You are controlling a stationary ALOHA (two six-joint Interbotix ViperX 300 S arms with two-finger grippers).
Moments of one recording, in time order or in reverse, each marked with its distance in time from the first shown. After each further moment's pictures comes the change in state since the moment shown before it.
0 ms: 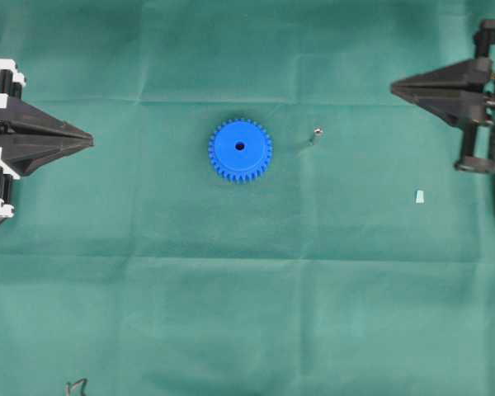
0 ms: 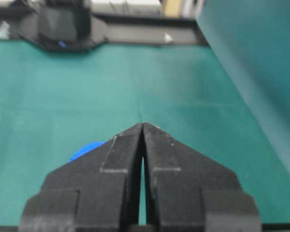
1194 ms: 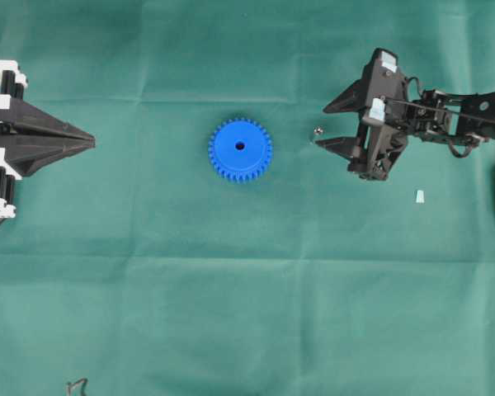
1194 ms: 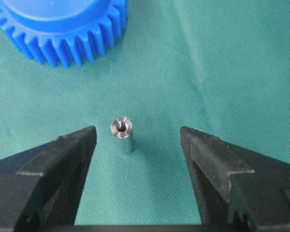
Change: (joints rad) left arm 0.000 0.008 0.000 -0.002 0.012 0.000; right arm -0.049 0.738 -0.091 0.017 -0.129 0.117
